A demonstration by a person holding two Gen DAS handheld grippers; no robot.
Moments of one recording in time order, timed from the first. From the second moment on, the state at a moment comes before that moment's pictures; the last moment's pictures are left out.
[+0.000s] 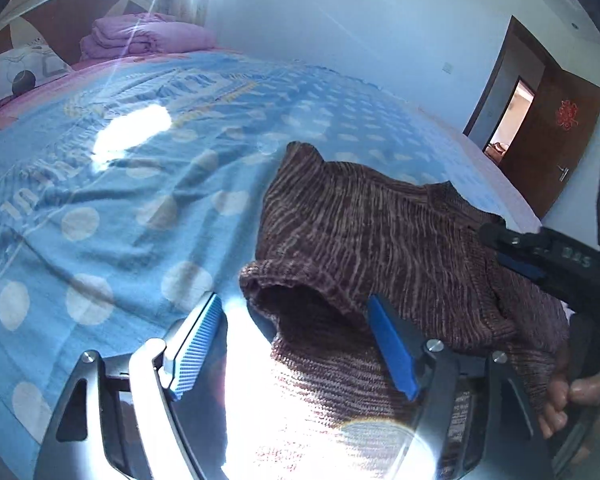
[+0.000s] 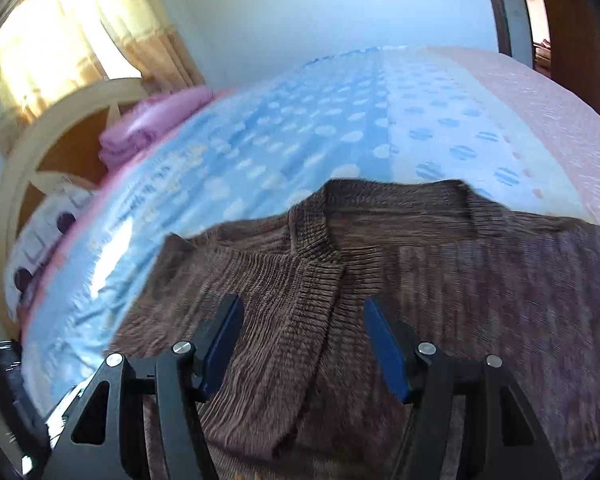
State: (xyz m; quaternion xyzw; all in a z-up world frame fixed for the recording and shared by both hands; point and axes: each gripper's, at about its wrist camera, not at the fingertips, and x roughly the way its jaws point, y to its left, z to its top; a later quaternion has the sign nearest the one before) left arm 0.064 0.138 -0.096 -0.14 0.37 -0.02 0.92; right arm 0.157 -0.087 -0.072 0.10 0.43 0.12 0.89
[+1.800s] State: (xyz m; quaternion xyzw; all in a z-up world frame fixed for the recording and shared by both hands) left arm 0.074 0.198 -0.088 -0.18 0.36 0.09 0.91; right arm 0.073 -0.154 -0.077 0.12 0.45 0.12 0.87
